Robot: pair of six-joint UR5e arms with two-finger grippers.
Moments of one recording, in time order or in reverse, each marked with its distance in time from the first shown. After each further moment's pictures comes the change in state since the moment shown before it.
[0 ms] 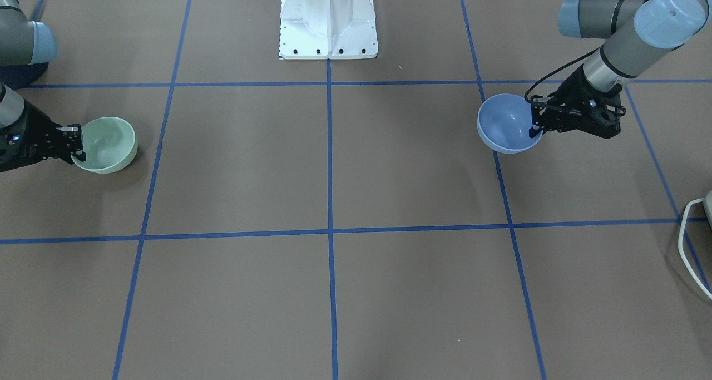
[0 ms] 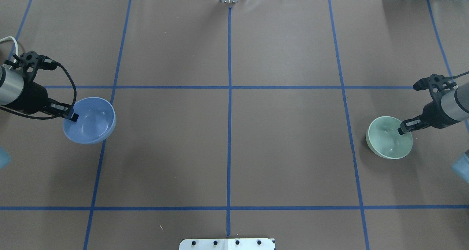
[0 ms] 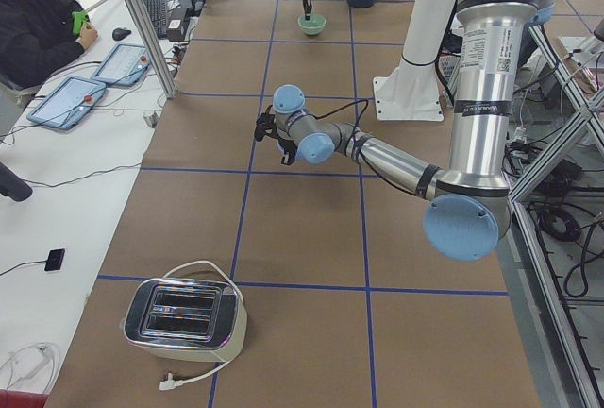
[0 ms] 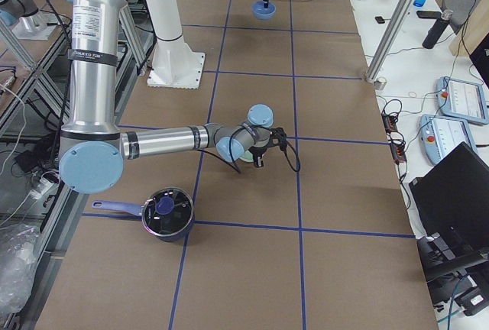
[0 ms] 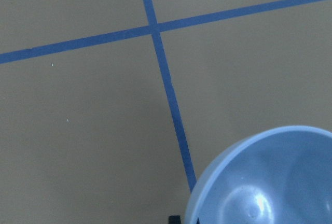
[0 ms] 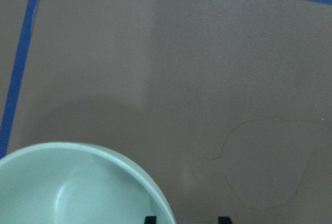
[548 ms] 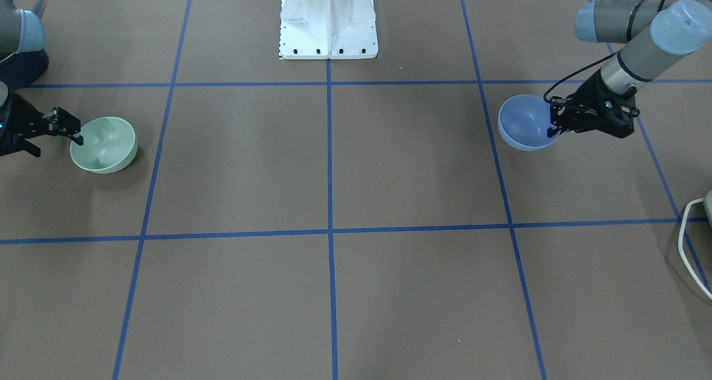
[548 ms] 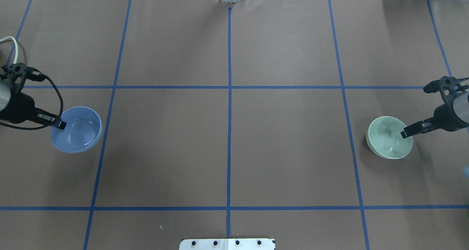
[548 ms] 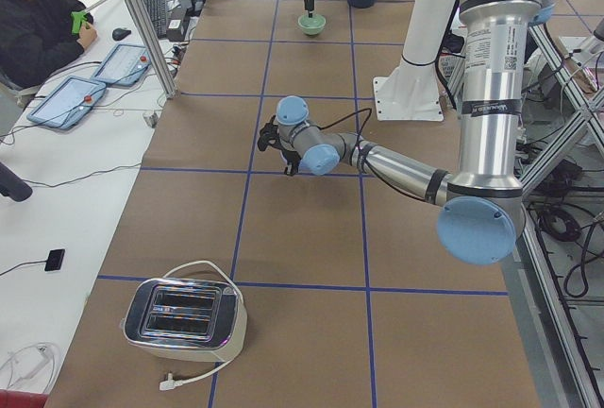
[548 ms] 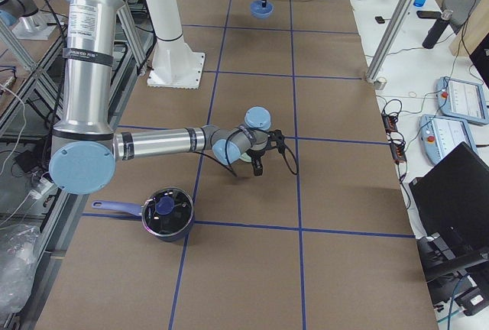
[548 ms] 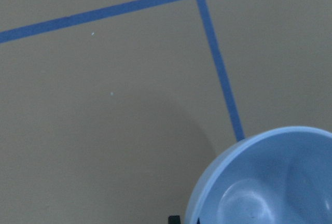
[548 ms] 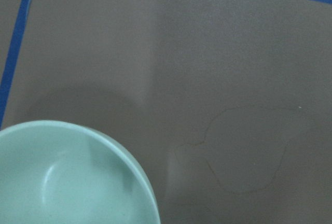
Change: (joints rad) left arm -0.003 0.048 0.003 -0.028 0.000 0.042; right arm 0.017 -0.027 0.007 0.001 -0.001 -0.047
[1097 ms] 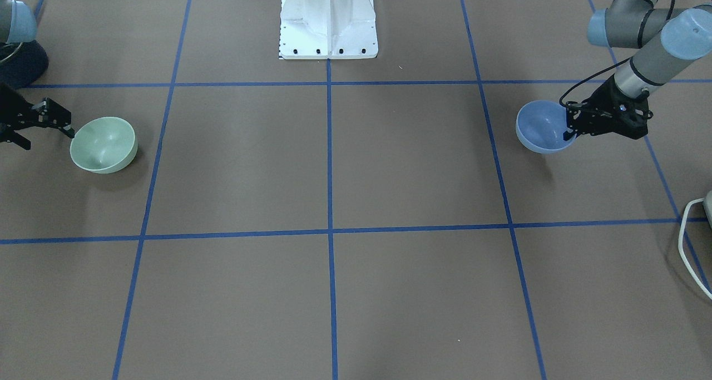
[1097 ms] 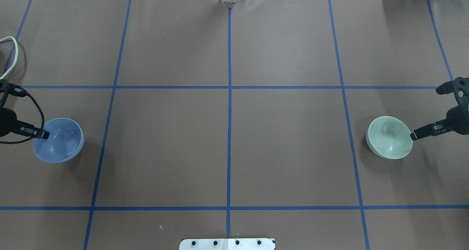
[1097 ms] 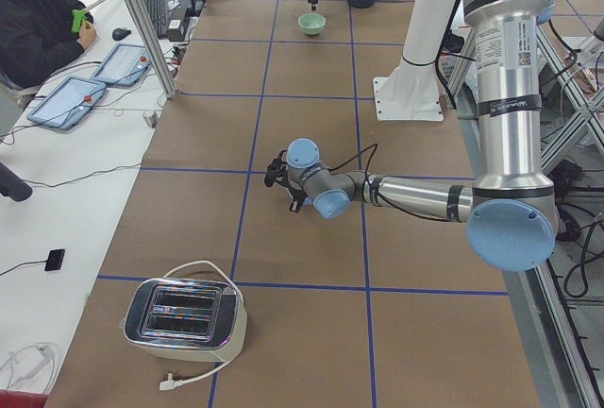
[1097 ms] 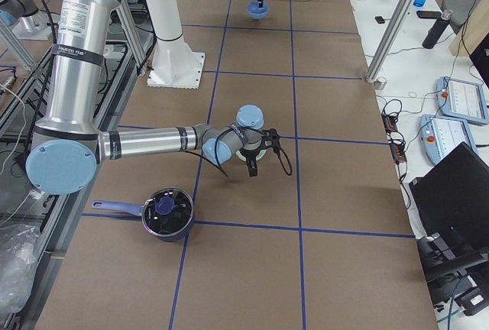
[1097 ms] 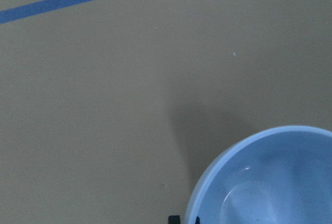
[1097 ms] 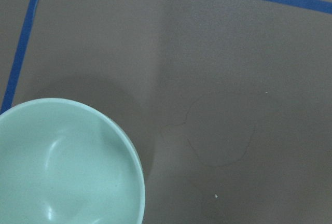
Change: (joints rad) left arm 0.001 0.119 0.134 -0.263 0.022 0.046; right arm 0.022 -0.076 0.078 -0.001 0.002 -0.007
